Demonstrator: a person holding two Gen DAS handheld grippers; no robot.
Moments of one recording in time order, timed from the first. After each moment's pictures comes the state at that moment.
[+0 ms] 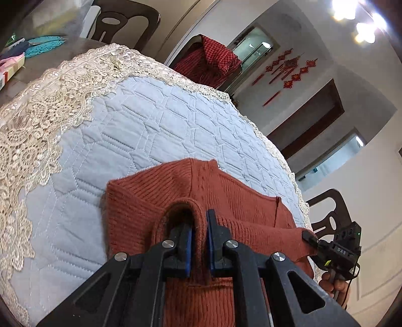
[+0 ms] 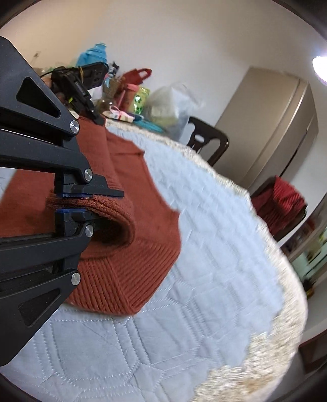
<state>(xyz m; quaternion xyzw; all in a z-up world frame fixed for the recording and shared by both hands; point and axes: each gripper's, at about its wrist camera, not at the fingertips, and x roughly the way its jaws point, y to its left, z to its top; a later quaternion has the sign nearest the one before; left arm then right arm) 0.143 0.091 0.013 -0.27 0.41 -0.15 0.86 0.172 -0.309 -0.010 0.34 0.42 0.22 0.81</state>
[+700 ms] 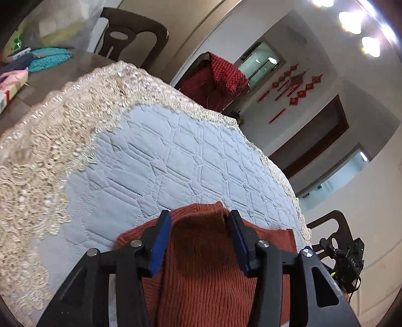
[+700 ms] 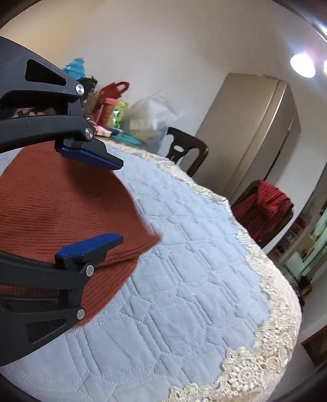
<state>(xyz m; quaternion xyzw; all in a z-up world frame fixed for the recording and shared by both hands) 0.159 0.106 0.034 -0.28 0.37 -0.12 0.88 0.198 -0.324 0.007 0.38 0.37 0.23 0.82</state>
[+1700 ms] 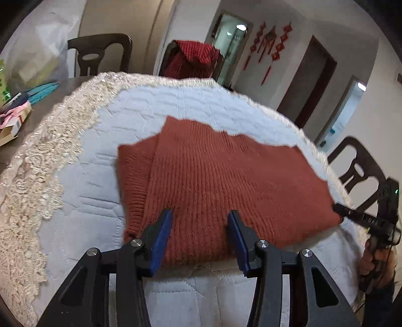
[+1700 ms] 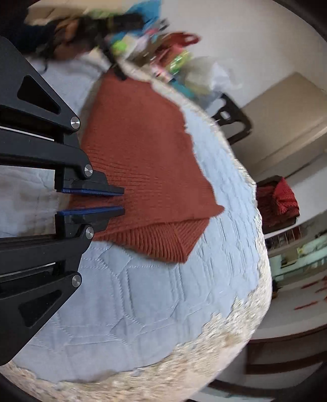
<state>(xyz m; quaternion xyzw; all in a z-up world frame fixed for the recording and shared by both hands) 0.072 0.061 0.017 -0.11 0.39 -0.13 0.90 0.100 -0.314 -0.009 0.17 0.41 0.15 0.88</state>
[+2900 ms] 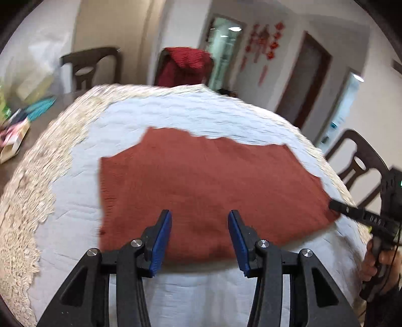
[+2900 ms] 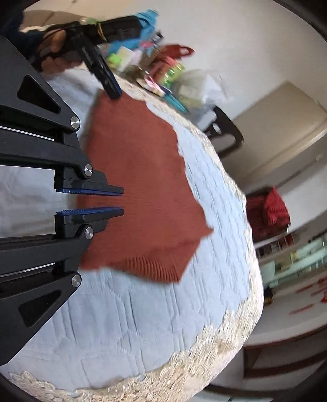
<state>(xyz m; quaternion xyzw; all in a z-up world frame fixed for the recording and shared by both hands) 0.069 0.031 0.024 -0.08 0.39 -0.11 0.91 0.091 -0.292 0.001 0.18 0.39 0.16 0.89</state>
